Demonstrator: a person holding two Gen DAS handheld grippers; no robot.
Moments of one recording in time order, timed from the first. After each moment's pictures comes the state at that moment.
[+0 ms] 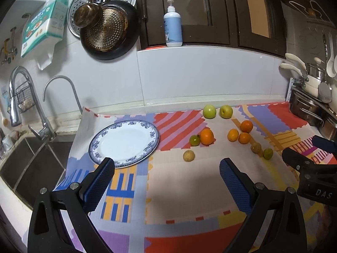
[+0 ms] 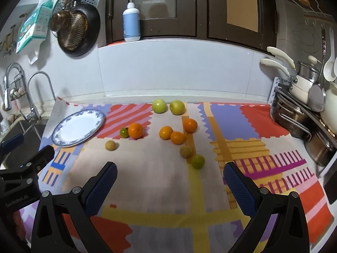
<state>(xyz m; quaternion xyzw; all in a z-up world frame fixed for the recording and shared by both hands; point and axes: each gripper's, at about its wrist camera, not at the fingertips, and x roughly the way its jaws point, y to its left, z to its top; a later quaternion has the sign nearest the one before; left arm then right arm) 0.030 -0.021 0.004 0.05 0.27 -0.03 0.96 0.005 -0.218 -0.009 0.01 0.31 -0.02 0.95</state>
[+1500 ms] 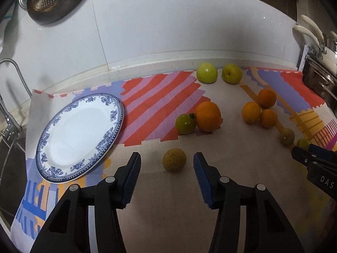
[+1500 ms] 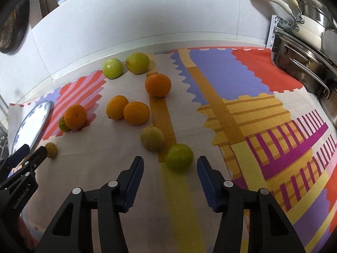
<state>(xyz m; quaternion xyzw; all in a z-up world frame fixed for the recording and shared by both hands) 0.168 -0.060 -0.085 0.07 0.39 -0.07 0.92 0.115 -0.271 -0.099 0.09 0.44 -0.09 0.89</state>
